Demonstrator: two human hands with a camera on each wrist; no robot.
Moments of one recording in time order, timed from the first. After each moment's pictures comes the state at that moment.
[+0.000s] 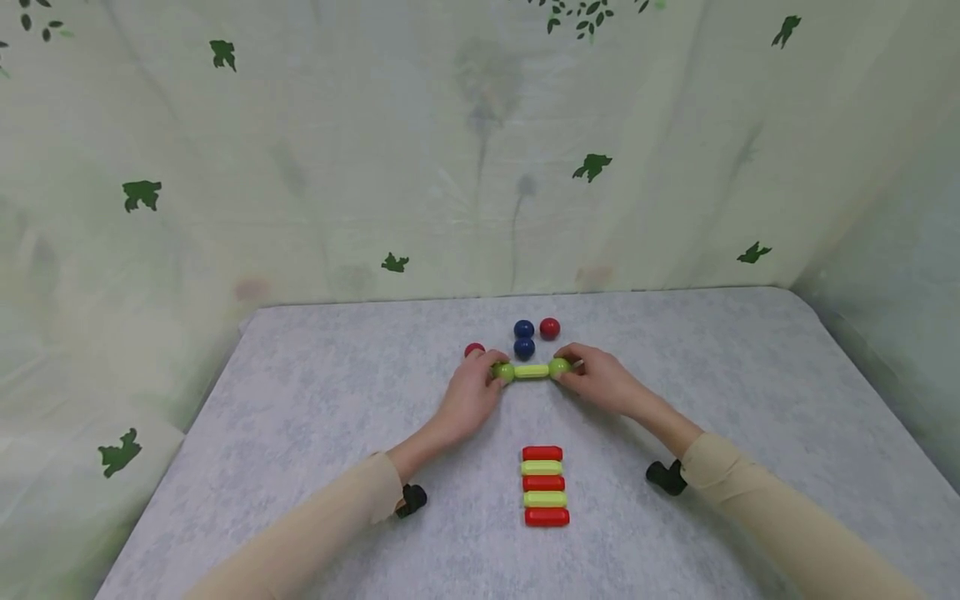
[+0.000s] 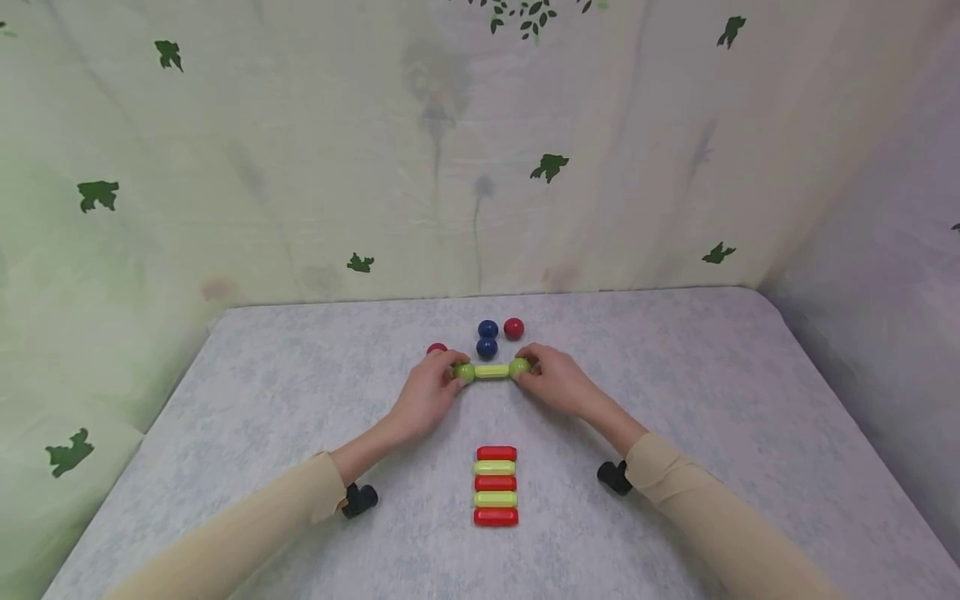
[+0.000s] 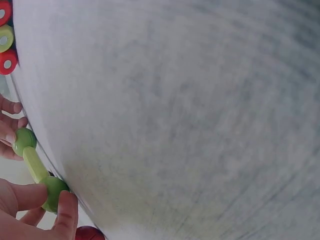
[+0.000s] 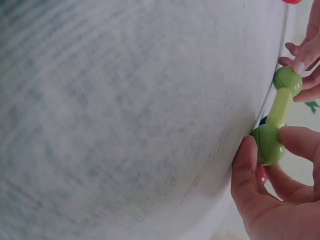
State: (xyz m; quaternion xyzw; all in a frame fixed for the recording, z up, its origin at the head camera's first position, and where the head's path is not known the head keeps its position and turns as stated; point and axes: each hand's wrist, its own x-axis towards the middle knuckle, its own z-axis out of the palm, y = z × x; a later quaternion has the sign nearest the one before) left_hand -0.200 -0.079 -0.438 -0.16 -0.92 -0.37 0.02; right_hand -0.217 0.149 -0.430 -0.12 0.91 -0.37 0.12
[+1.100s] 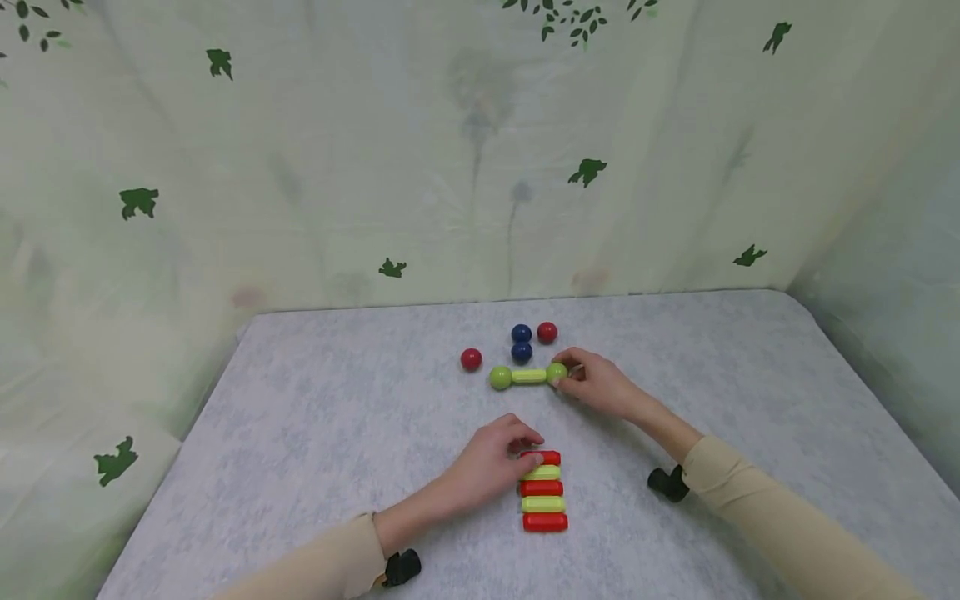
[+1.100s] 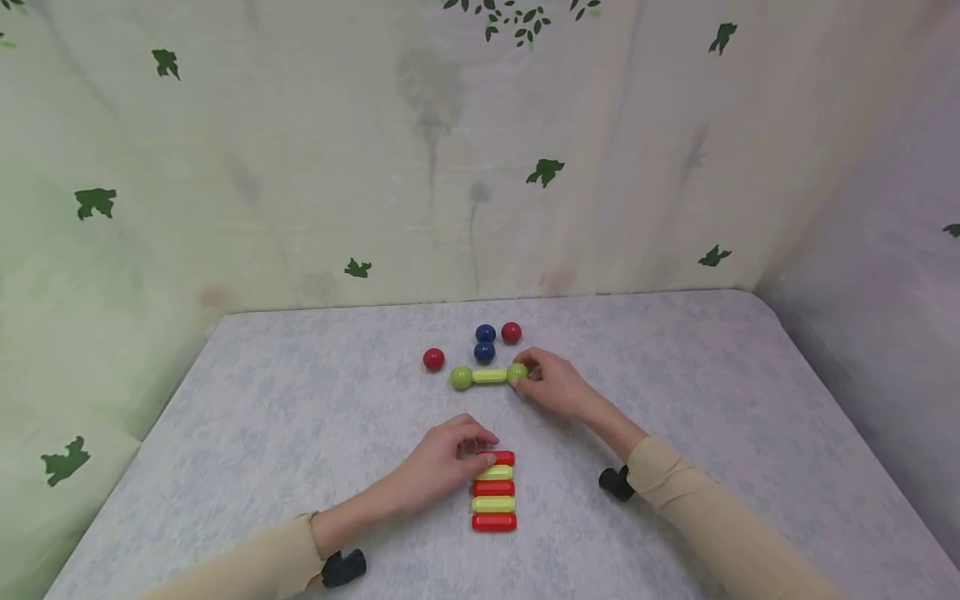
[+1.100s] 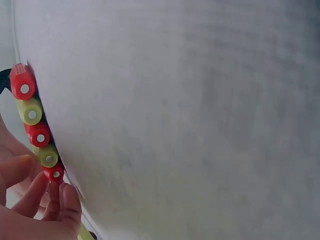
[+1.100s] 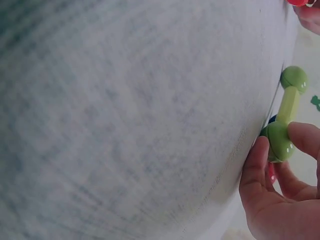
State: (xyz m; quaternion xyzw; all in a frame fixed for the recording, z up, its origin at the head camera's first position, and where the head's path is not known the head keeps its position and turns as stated) left_hand -0.130 -0.069 -0.438 -0.23 -0.87 -0.41 -0.14; right_hand -0.219 0.156 -0.439 -0.13 0.89 -0.42 0.13
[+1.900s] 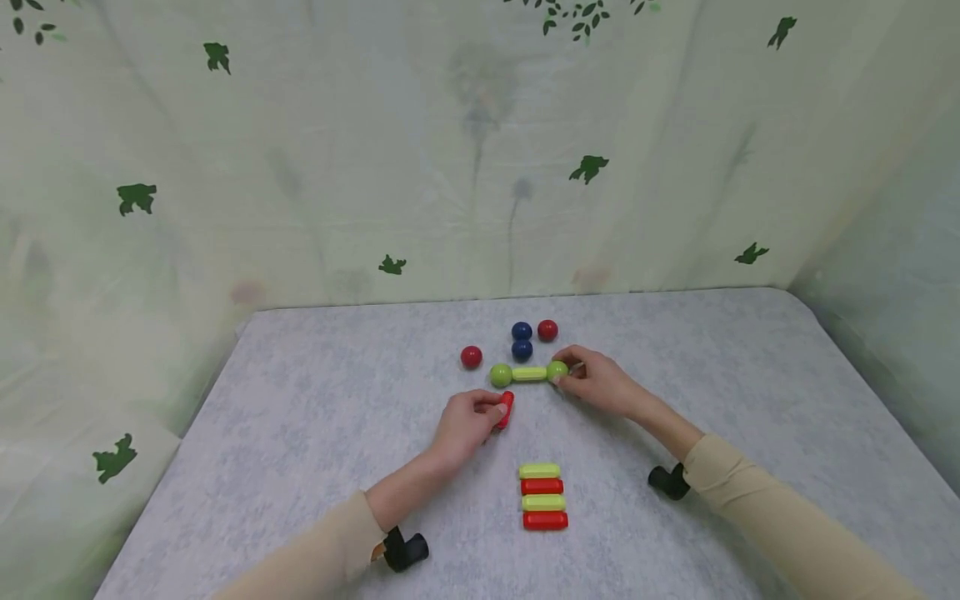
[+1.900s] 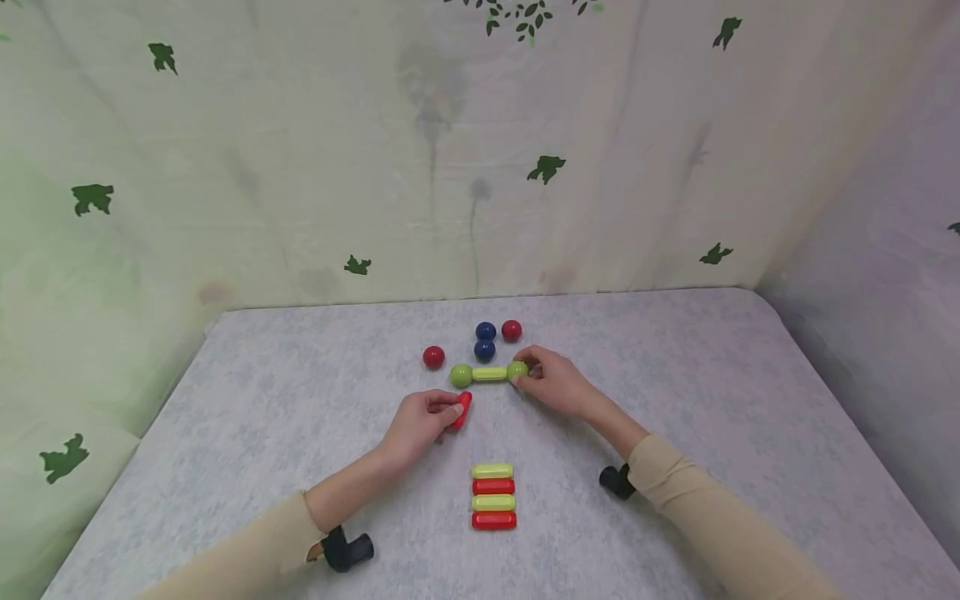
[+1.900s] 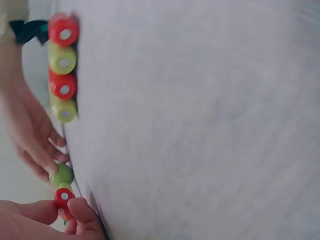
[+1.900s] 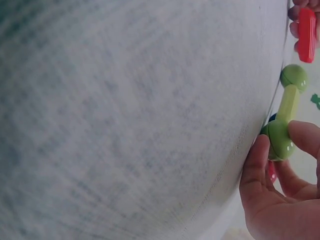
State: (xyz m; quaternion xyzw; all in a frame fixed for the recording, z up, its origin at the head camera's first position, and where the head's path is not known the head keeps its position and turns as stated) left_hand -0.159 -0.077 -0.436 0.02 -0.82 -0.55 -0.13; right_hand -0.220 0.158 -0.439 -0.13 0.89 -0.42 0.14
